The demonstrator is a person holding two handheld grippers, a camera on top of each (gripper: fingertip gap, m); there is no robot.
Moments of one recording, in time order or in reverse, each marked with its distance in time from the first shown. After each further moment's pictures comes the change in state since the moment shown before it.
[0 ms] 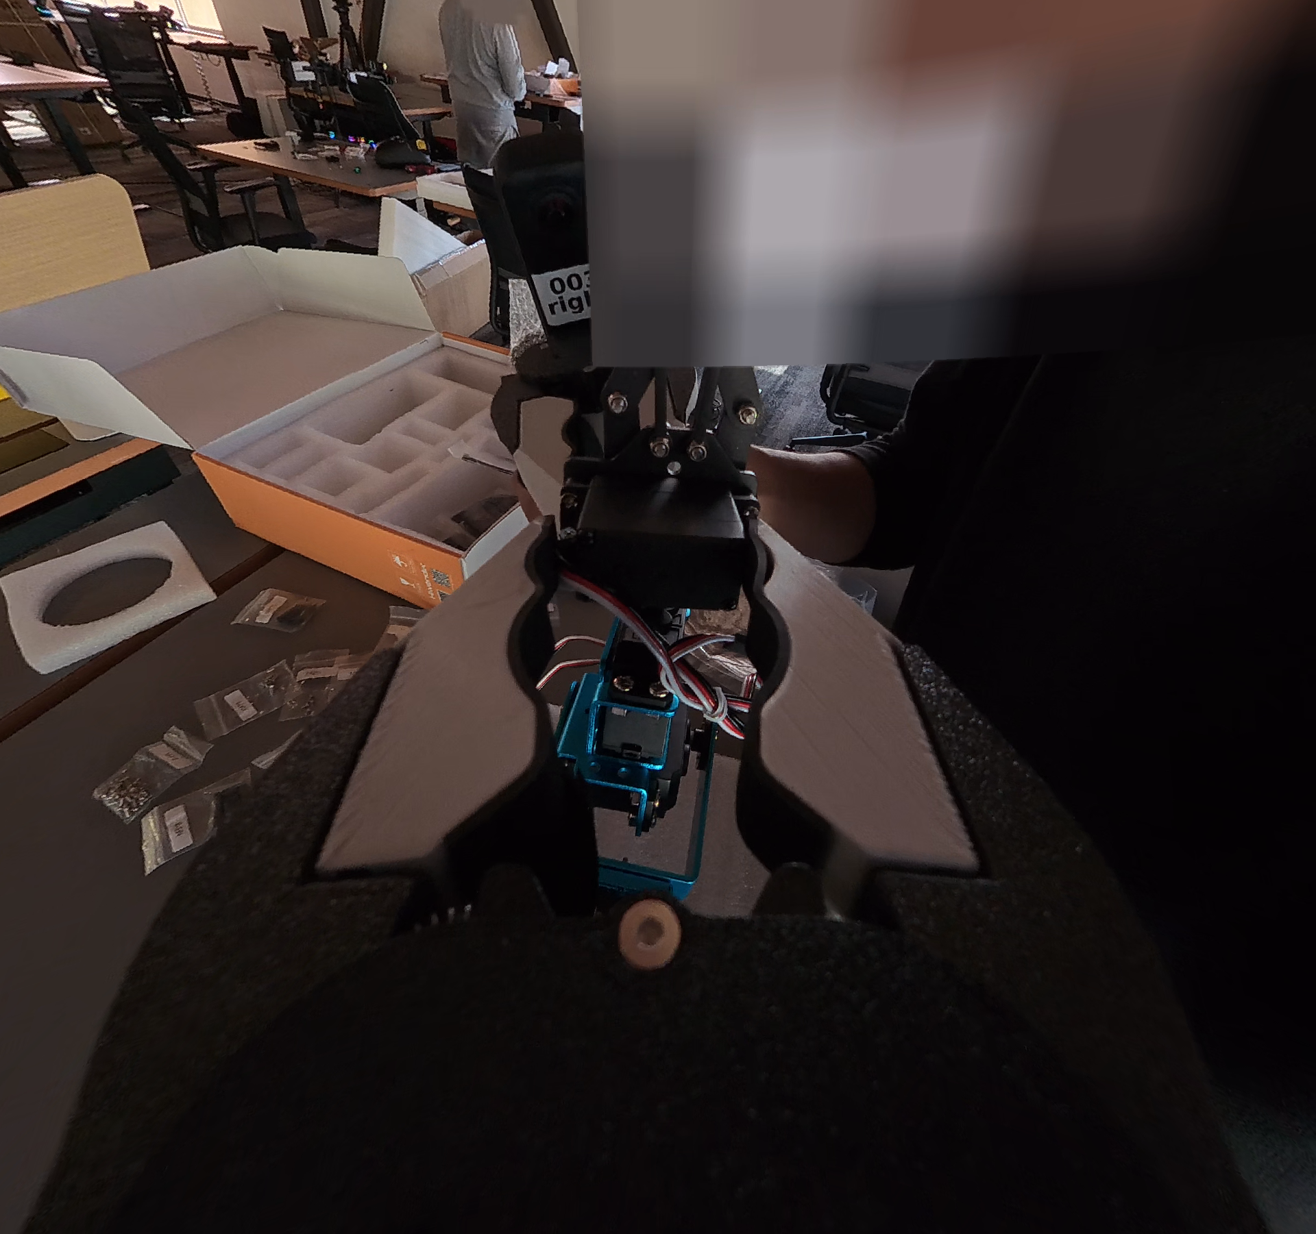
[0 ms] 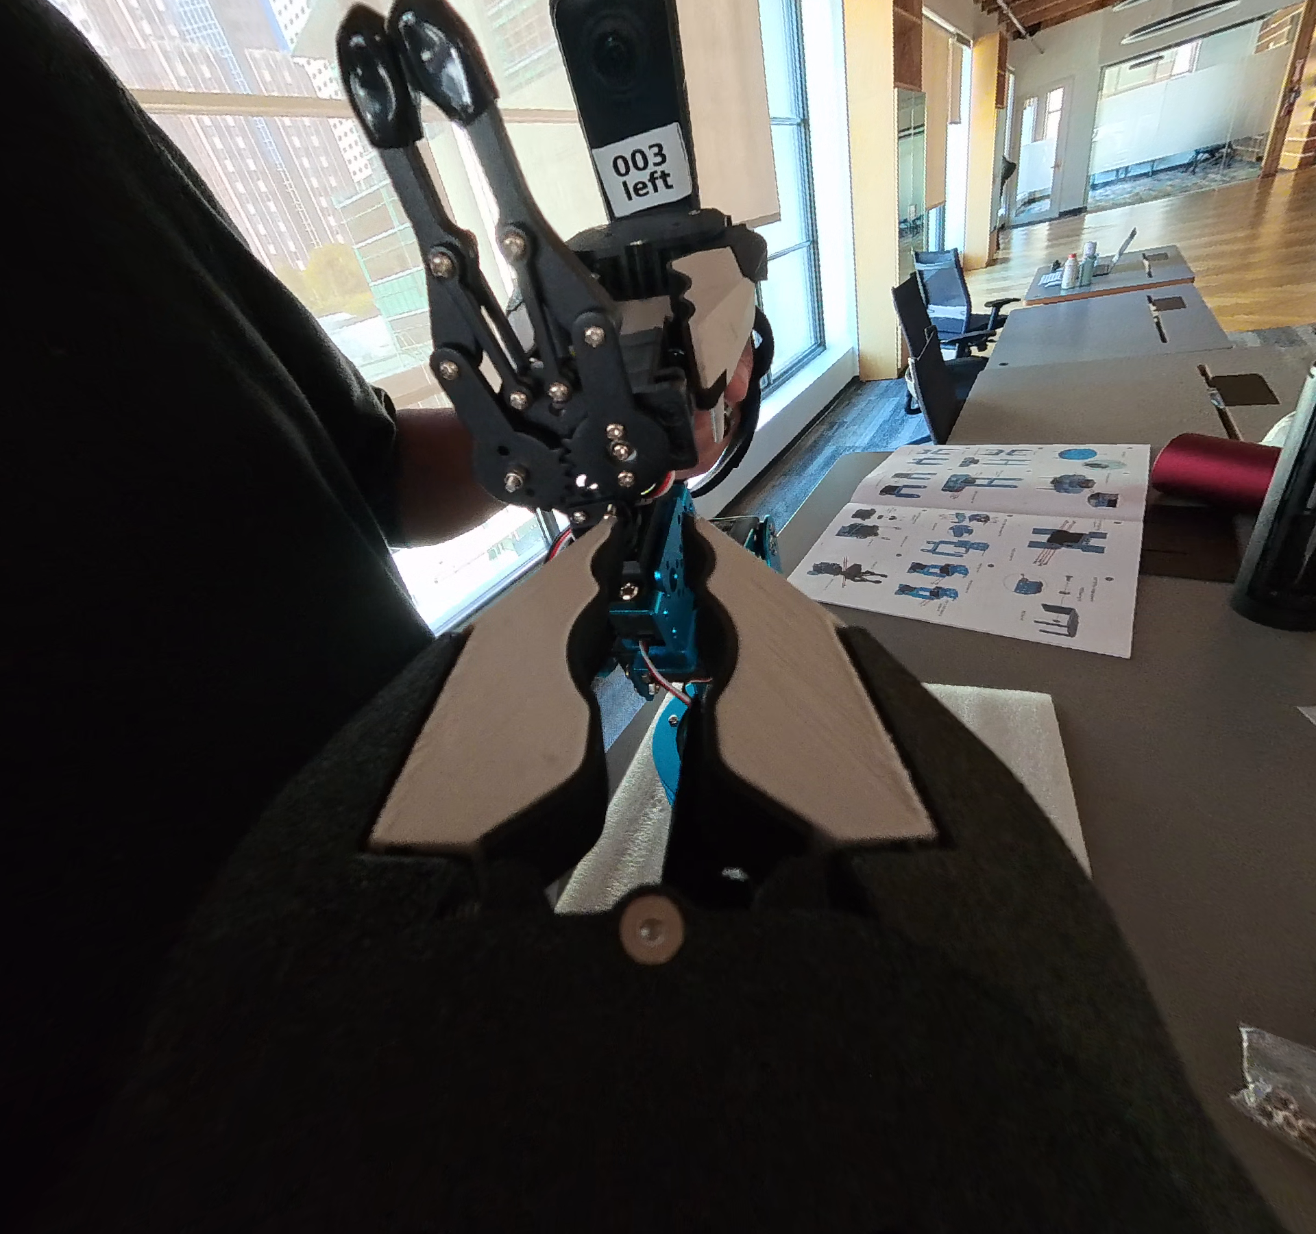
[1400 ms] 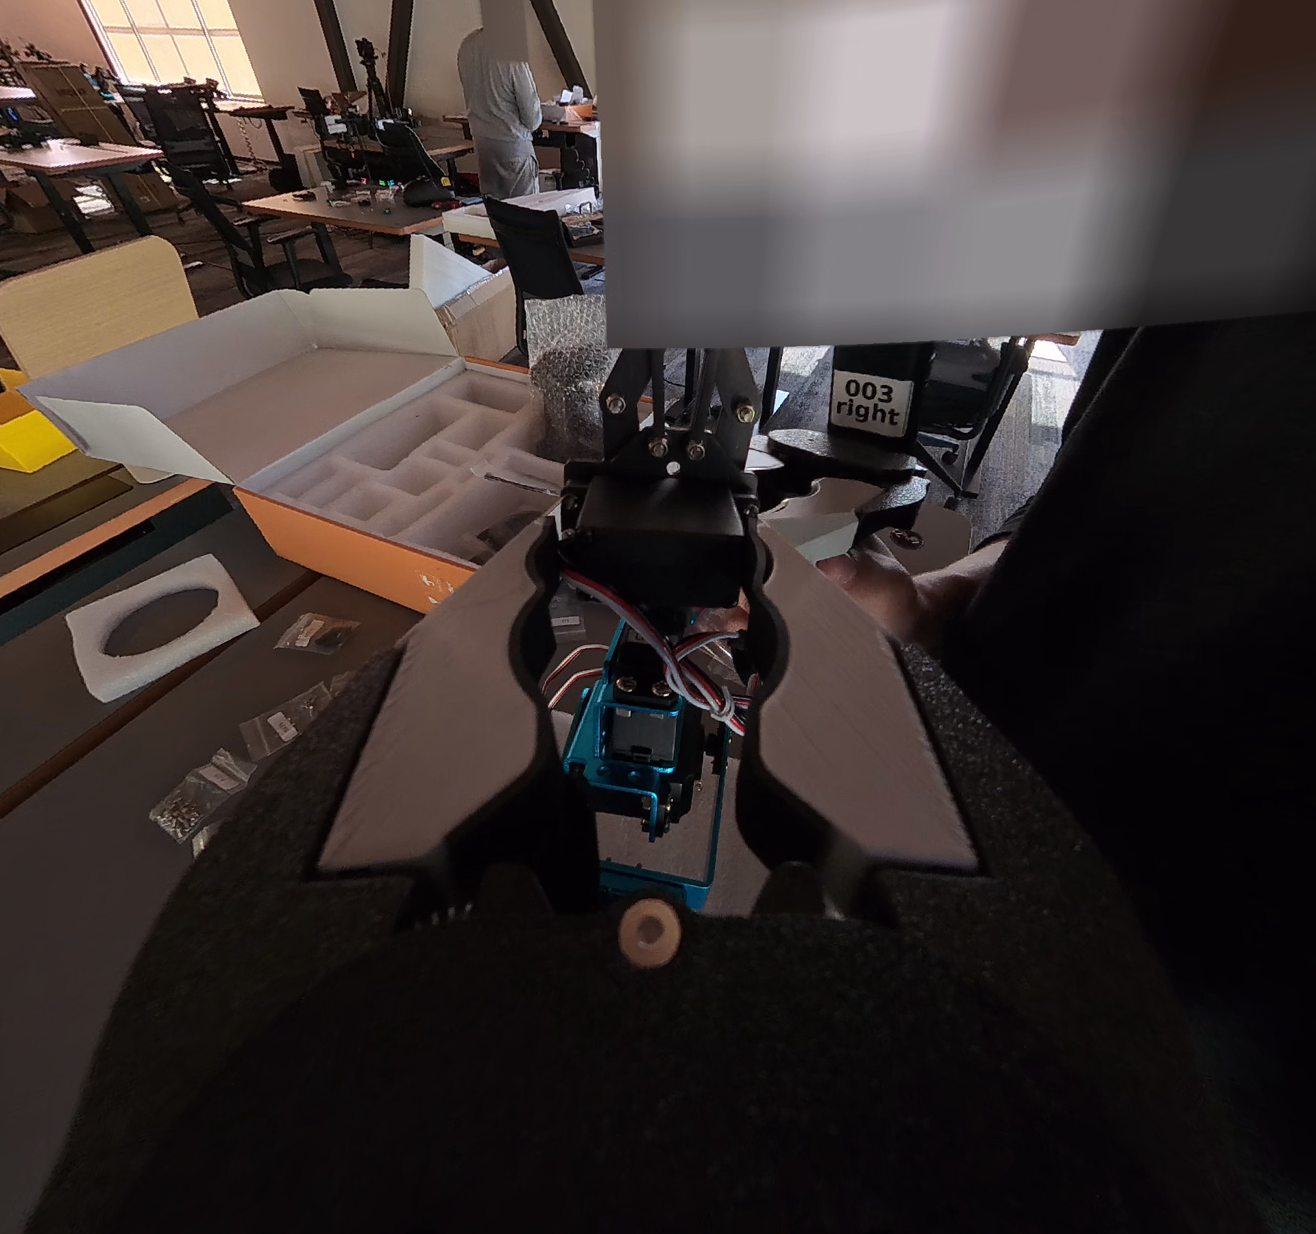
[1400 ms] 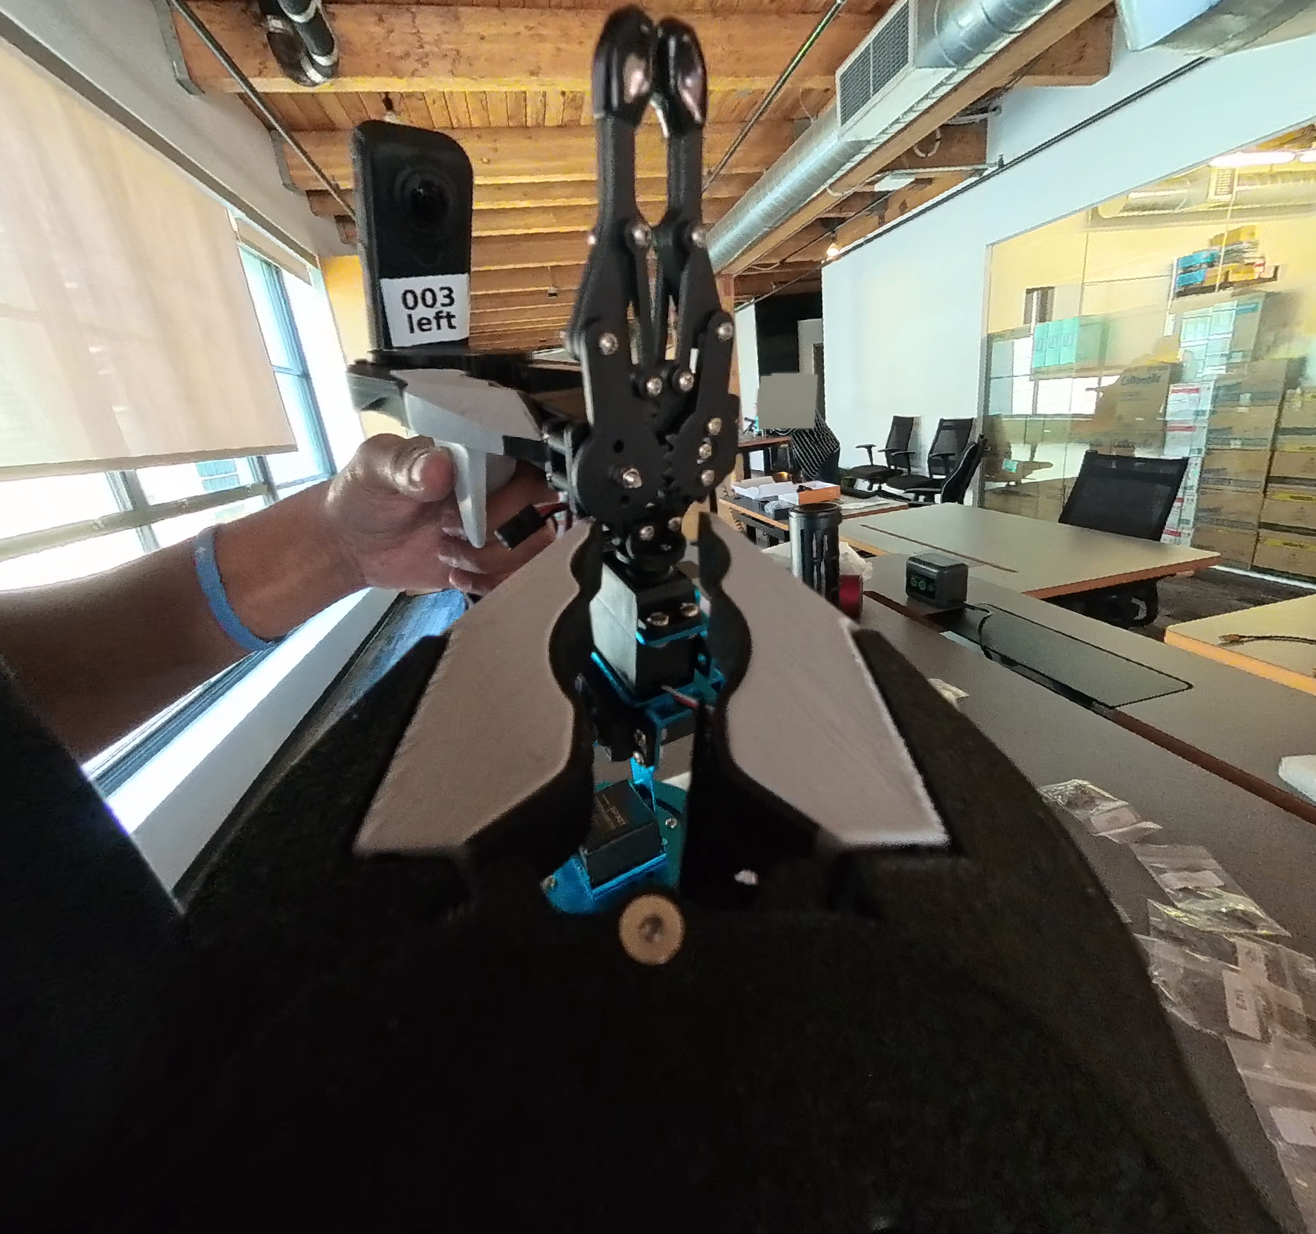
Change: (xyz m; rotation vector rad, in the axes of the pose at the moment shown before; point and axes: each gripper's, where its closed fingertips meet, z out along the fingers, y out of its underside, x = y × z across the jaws) left arm 0.003 0.000 0.004 0.019 -0.031 0.077; right arm -0.016 -0.003 0.002 0.362 0.754 -0.242
